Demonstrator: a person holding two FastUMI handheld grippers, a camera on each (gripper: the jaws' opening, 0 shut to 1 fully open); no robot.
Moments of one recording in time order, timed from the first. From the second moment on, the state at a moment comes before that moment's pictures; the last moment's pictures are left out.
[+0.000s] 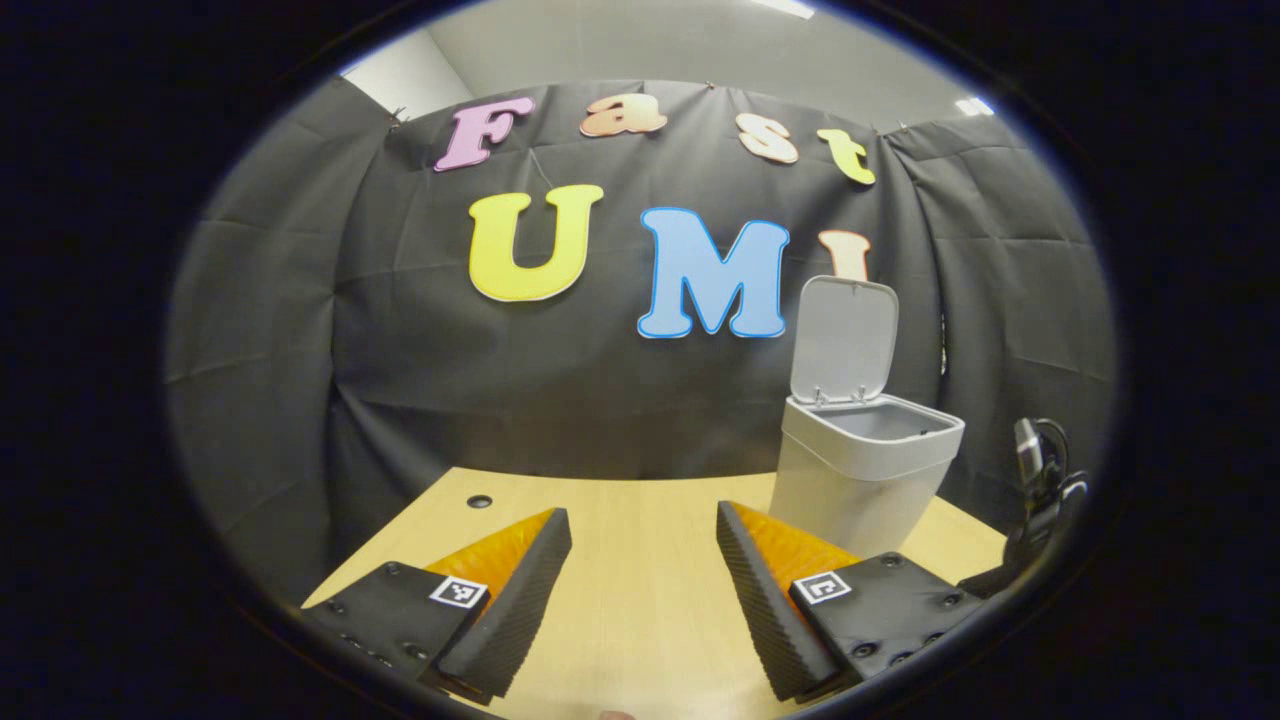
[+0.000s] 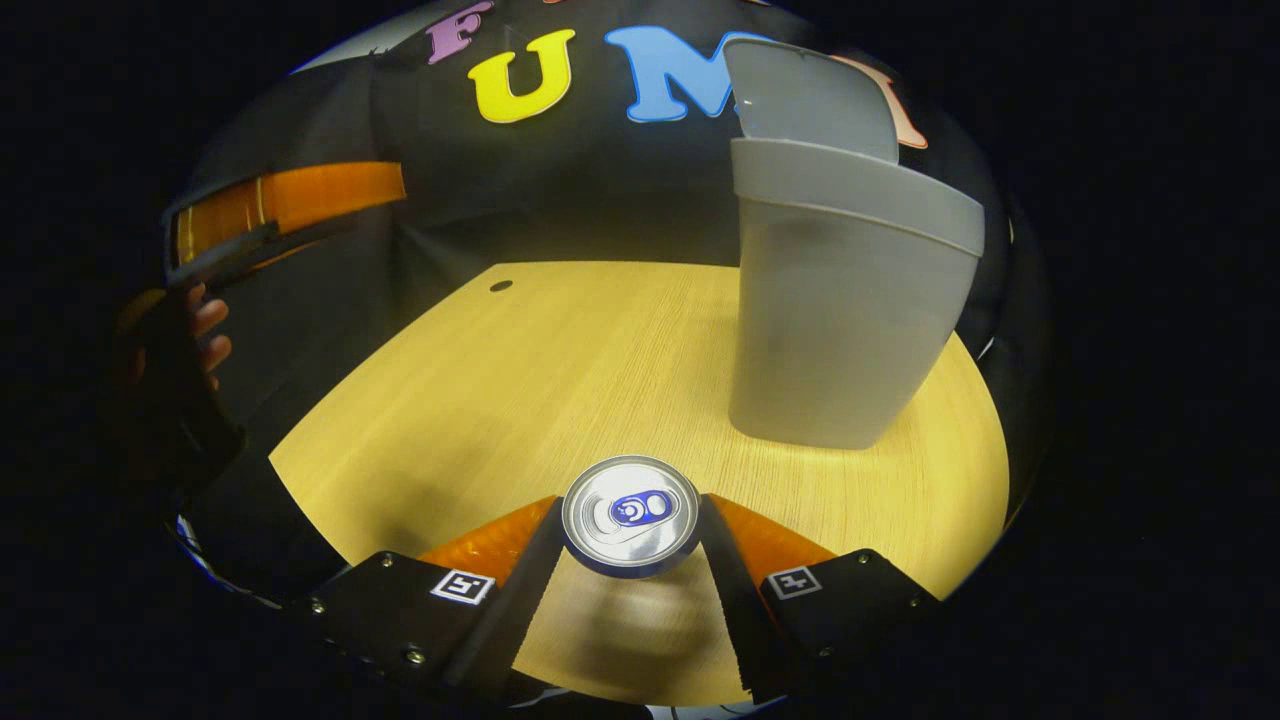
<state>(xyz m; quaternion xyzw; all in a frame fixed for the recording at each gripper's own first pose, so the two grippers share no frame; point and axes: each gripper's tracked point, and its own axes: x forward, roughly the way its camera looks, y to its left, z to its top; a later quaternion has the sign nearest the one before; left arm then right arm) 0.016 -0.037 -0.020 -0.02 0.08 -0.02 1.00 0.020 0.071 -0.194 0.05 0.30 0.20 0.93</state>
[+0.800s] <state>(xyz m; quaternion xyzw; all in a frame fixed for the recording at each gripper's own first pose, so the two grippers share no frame) 0.028 -0.055 -0.012 -0.02 0.06 -0.04 1.00 0.061 0.007 -0.021 0.09 0.09 0.15 0.98</state>
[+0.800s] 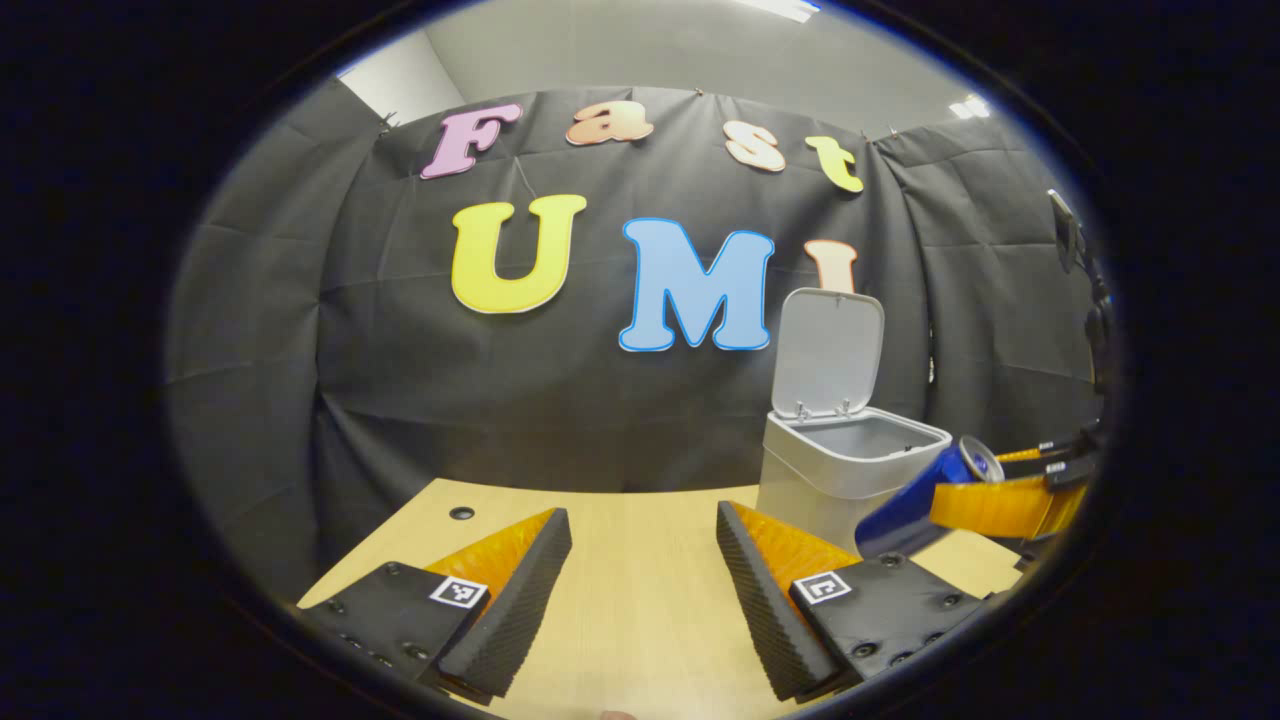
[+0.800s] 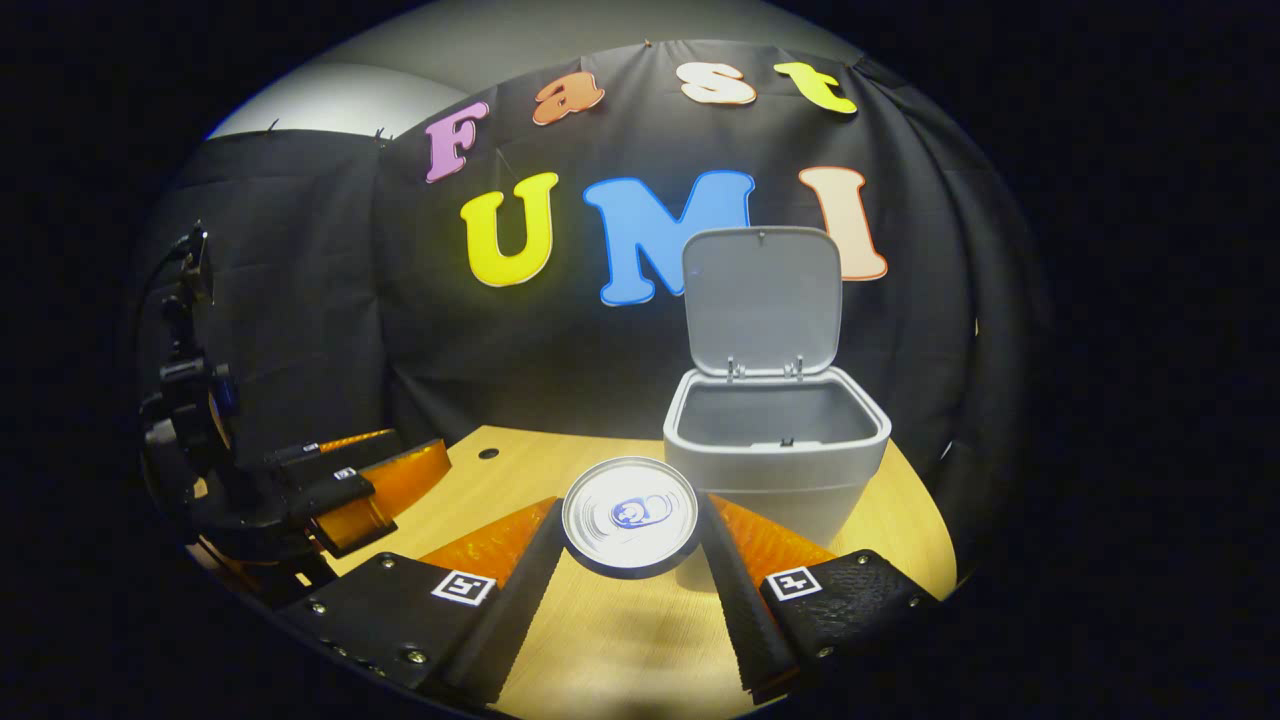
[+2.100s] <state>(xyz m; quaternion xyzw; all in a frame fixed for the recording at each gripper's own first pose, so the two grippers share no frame) 0.025 -0.055 -0.004 -0.02 0.05 -0.03 1.00 0.197 -0.045 0.003 0.09 0.07 0.08 0.99</state>
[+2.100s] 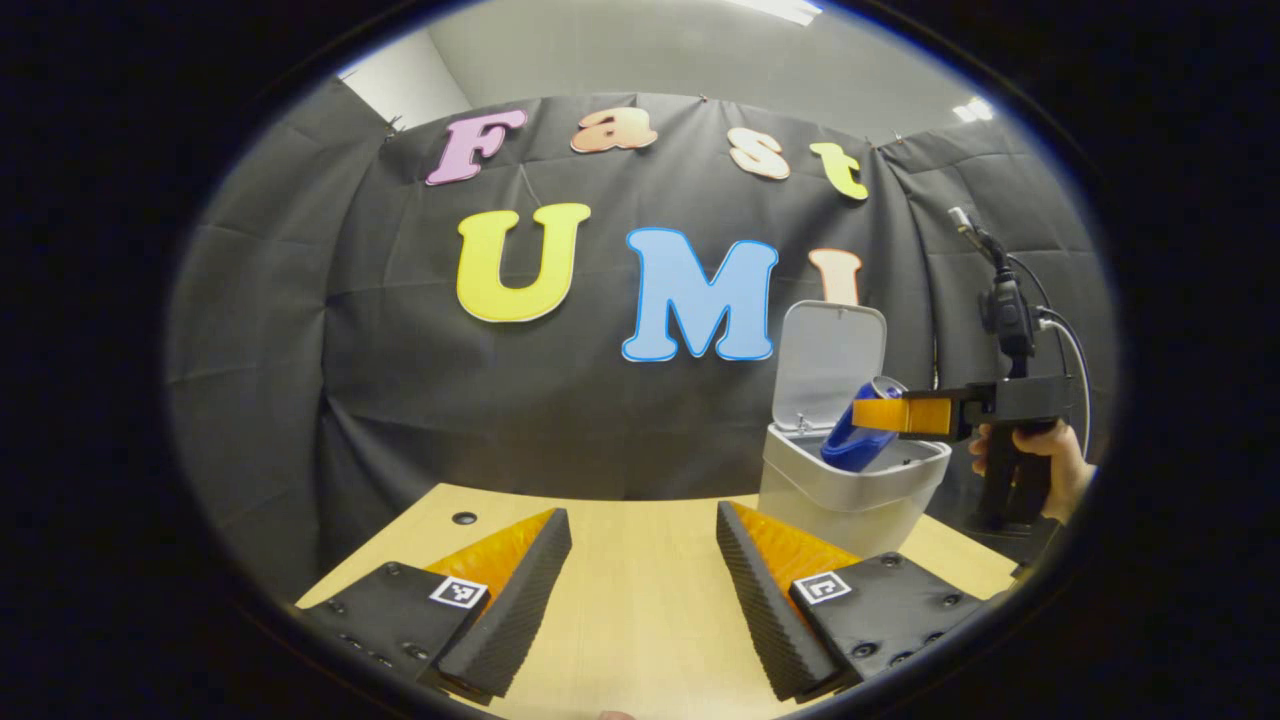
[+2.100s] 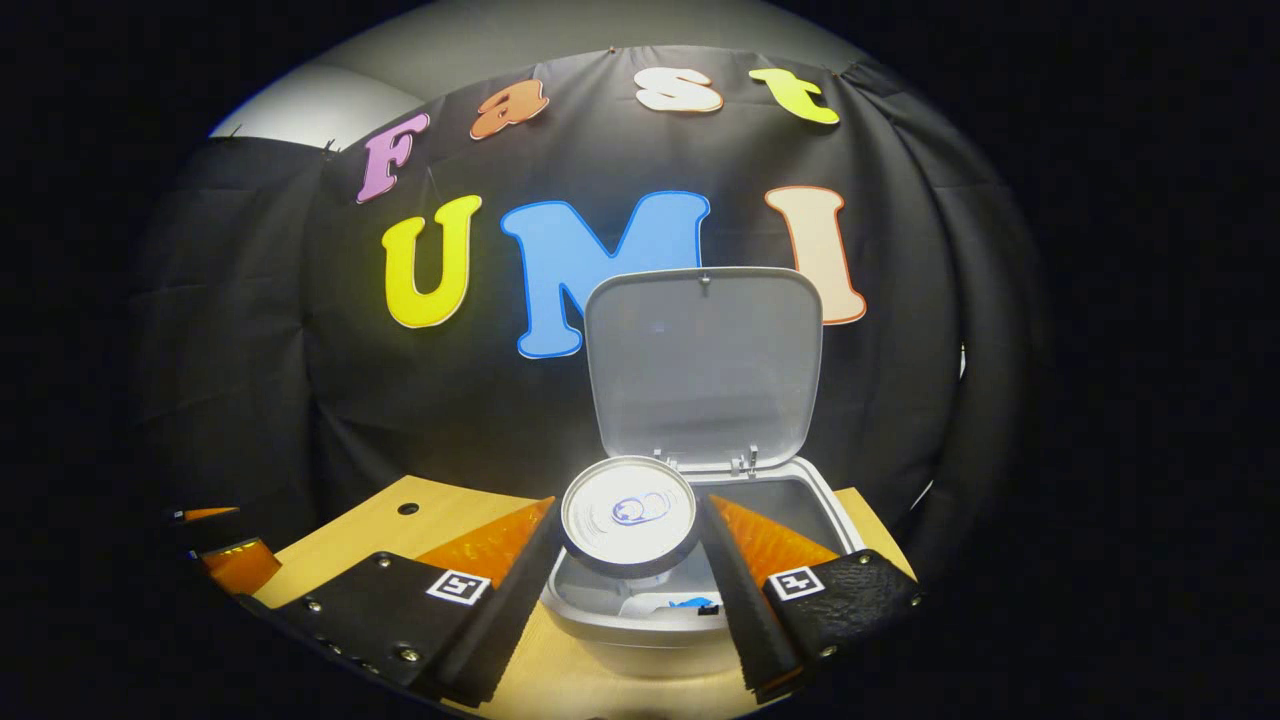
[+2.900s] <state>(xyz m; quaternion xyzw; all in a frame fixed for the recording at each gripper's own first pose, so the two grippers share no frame) 0.025 -0.064 0.004 -0.02 0.04 -0.04 1.00 0.185 -0.075 0.056 0.08 0.01 0.04 1.00</state>
